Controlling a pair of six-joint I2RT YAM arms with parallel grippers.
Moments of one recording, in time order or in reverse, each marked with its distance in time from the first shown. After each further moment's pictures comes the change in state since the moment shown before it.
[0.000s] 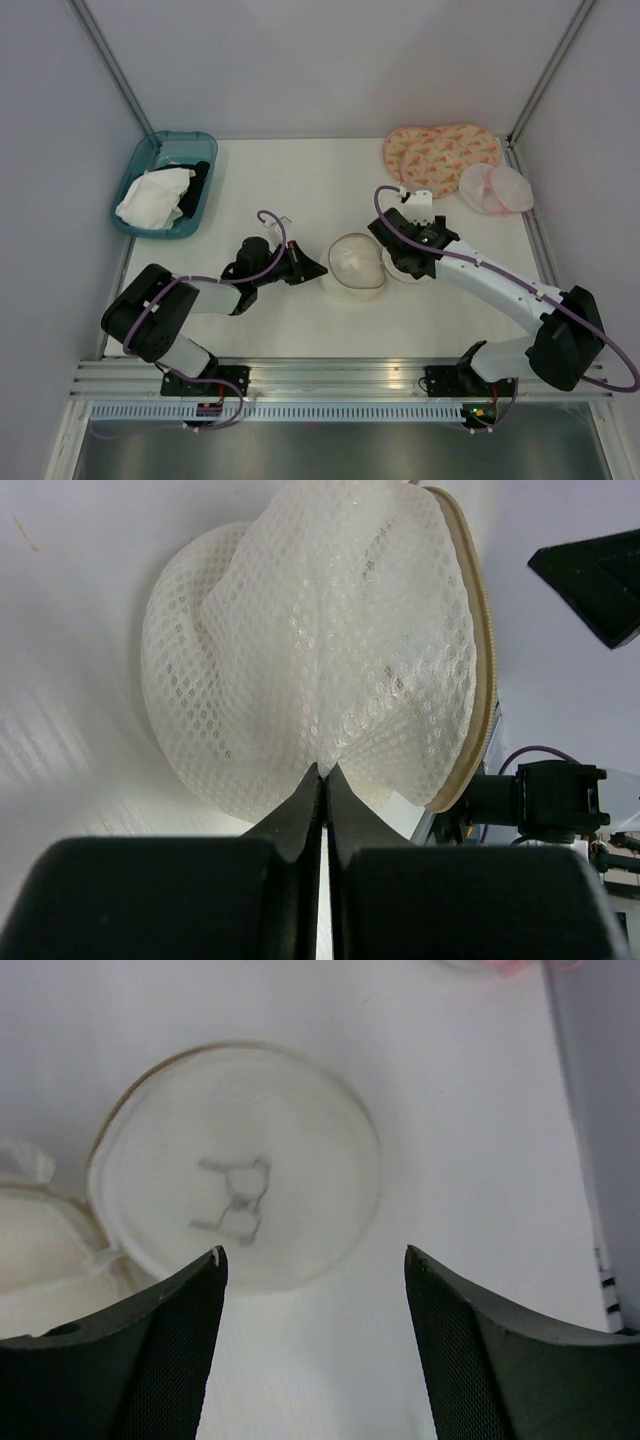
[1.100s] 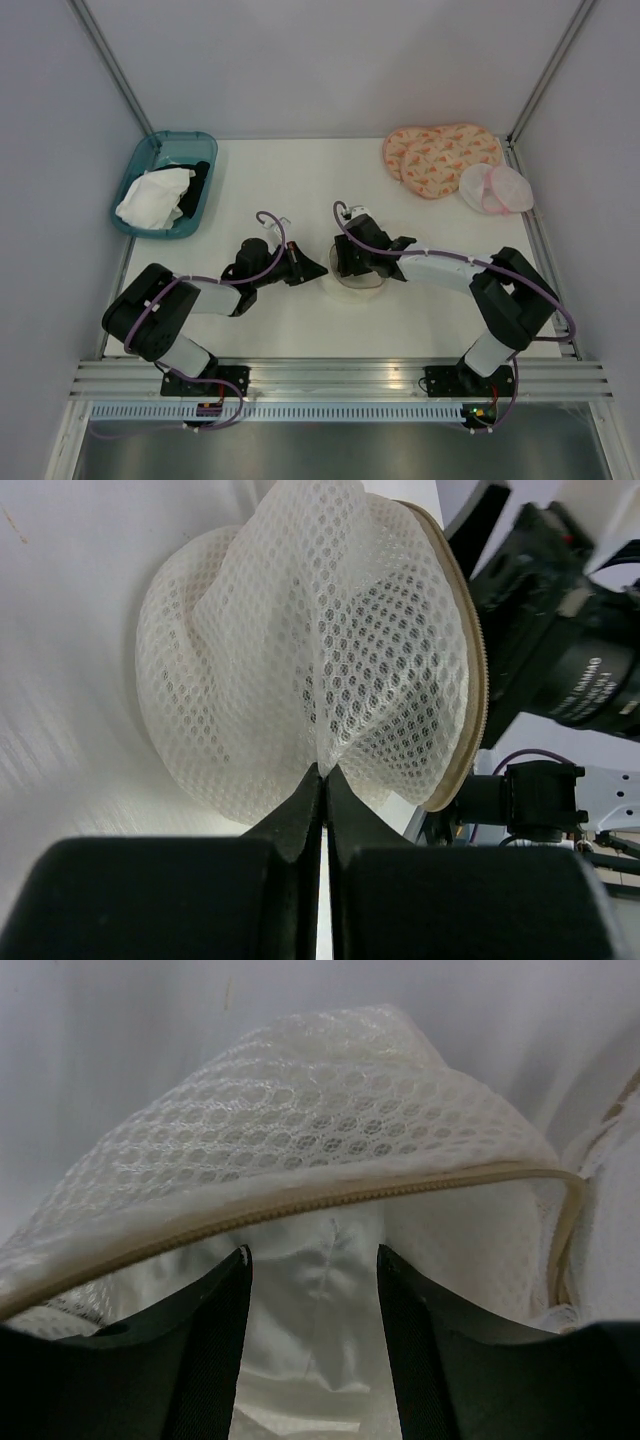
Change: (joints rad) left arm 0.002 0.007 -0.014 0.034 0.009 -0.028; right arm 0.018 0.230 -0.168 0.713 -0.761 -0.214
